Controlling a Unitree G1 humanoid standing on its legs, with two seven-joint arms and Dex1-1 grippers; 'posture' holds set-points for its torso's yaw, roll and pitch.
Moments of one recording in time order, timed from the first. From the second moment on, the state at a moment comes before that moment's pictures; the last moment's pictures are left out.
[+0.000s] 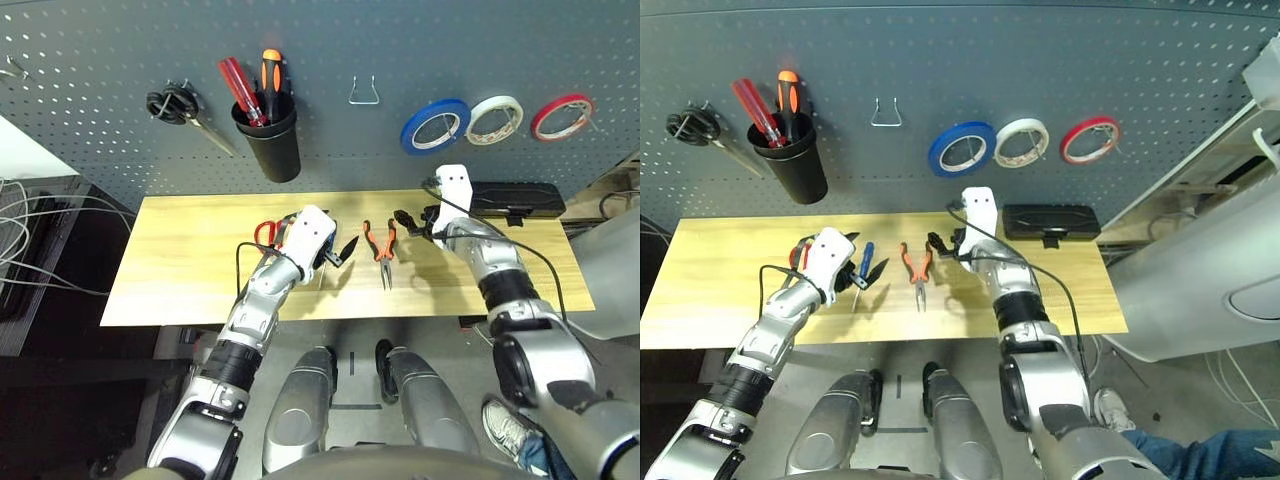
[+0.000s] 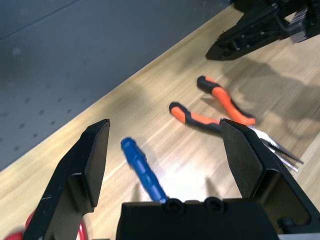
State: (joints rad) left arm -0.29 0.23 -0.18 0.28 0.09 0.00 -0.38; right arm -0.80 -0.14 -0.07 0.87 0.12 0.46 0.31
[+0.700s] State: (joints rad) left arm -0.28 0.23 -0.18 0.27 0.10 0.01 -0.40; right arm -0.92 -0.10 -0.06 1.16 0.03 0.46 0.12
